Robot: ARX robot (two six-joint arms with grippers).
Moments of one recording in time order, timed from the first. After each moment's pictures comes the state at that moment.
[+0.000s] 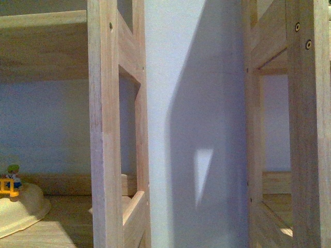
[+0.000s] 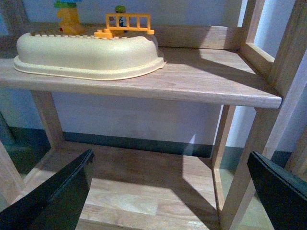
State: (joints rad) left arm 0.00 0.00 0.01 0.00 0.00 0.00; right arm 0.00 0.01 0.01 0.00 0.00 0.00
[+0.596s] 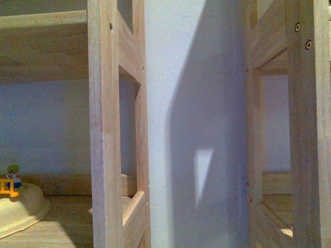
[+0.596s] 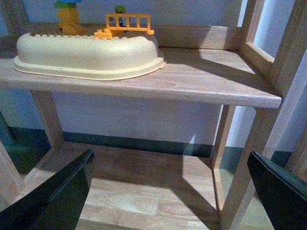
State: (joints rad) left arm 0.00 0.00 0.01 0.00 0.00 0.00; right arm 0.00 0.01 0.01 0.00 0.00 0.00
